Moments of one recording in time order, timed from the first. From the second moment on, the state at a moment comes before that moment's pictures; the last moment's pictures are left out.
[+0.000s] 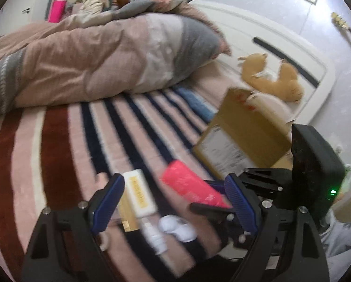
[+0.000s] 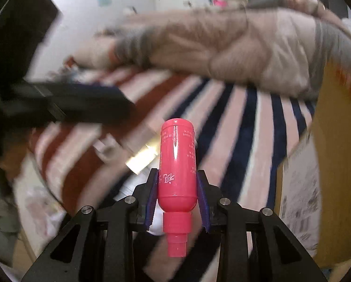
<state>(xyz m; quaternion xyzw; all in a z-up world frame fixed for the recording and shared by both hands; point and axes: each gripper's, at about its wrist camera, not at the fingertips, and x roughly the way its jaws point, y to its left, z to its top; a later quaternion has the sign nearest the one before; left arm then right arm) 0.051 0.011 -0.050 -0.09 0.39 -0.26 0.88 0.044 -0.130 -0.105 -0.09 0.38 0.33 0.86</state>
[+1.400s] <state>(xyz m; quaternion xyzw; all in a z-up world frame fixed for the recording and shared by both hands) 0.087 -0.173 0.031 0.04 0.38 -0.30 0.88 0.070 -0.301 -0.038 -0.01 0.34 0.23 0.91</state>
